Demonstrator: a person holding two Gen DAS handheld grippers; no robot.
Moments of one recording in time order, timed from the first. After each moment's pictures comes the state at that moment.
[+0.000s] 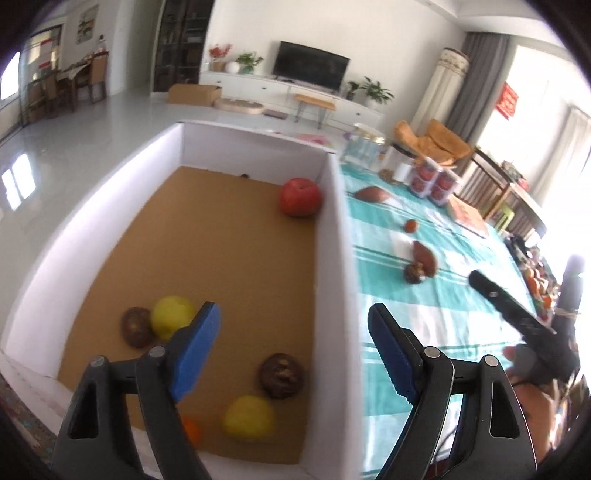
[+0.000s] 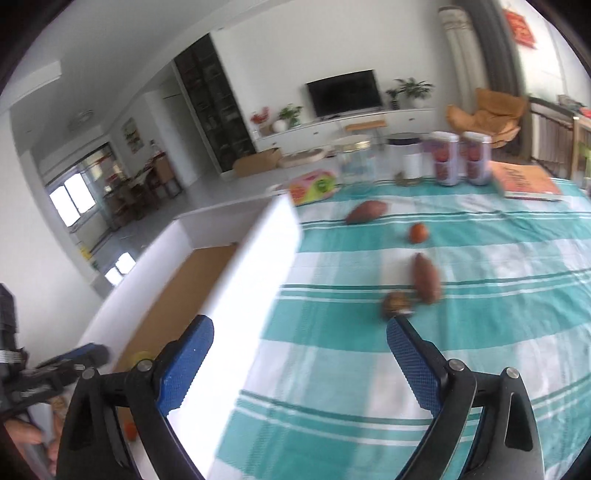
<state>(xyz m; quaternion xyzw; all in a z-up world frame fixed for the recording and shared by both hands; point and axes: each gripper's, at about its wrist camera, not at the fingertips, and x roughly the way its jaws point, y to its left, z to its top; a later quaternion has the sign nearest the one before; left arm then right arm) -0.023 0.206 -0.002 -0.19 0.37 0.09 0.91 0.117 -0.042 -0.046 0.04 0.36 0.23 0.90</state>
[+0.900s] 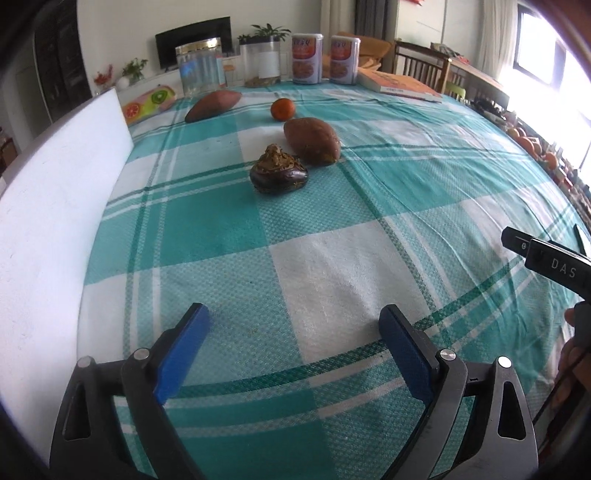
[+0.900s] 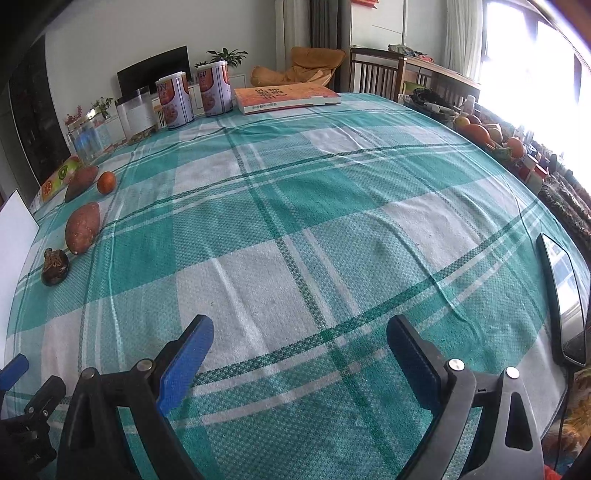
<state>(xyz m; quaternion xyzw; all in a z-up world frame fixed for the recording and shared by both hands) 0.108 0.029 -0.129 0.00 0.45 0.00 0.90 0.157 -0.208 -0.144 0.04 0.45 -0.06 0.89</state>
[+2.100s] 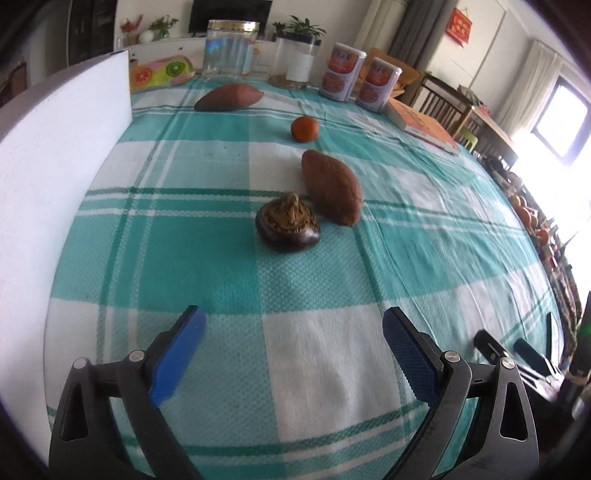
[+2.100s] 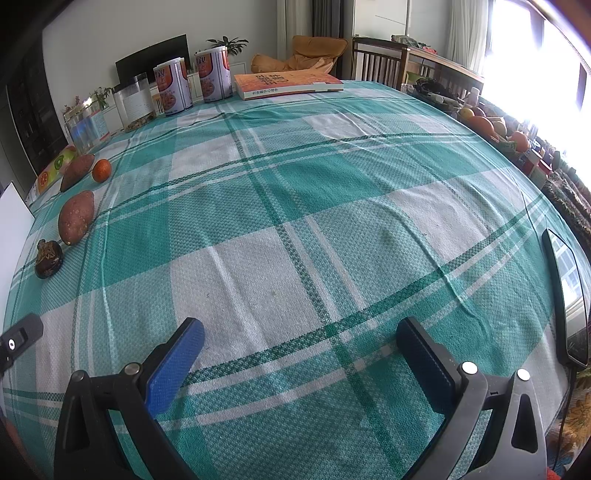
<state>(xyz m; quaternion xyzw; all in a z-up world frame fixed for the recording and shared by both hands) 0.165 0.052 -0.119 -0.13 0.45 0.00 0.88 0.160 -0.204 -0.149 0.03 0.46 -0.06 0.88</state>
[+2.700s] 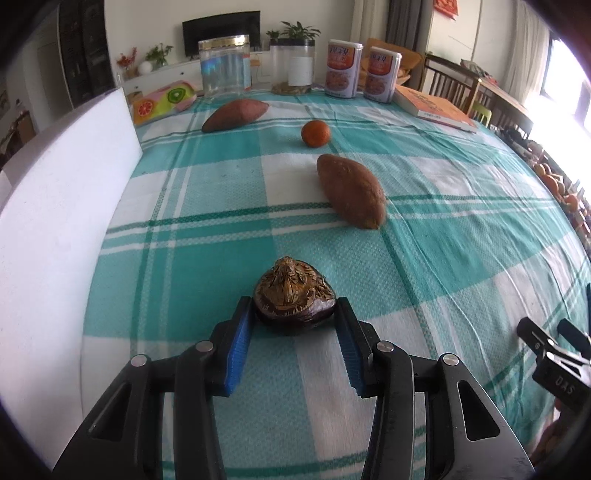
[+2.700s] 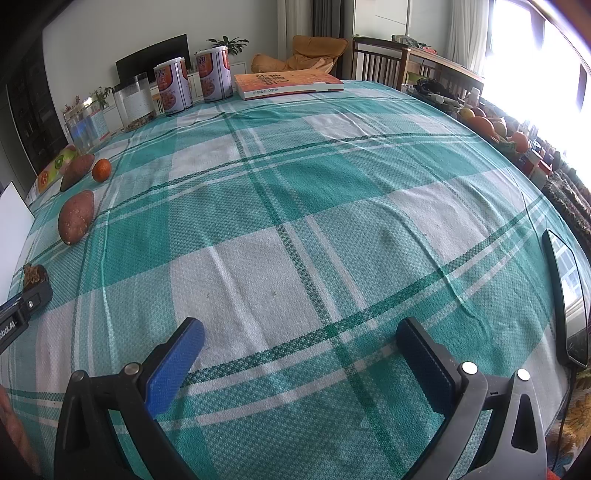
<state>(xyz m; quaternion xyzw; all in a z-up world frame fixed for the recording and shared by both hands) 0.156 0.046 -0.121 -0.04 0.46 0.03 0.89 0.160 -0.203 -0.149 0.03 0.46 -0.06 0.88</state>
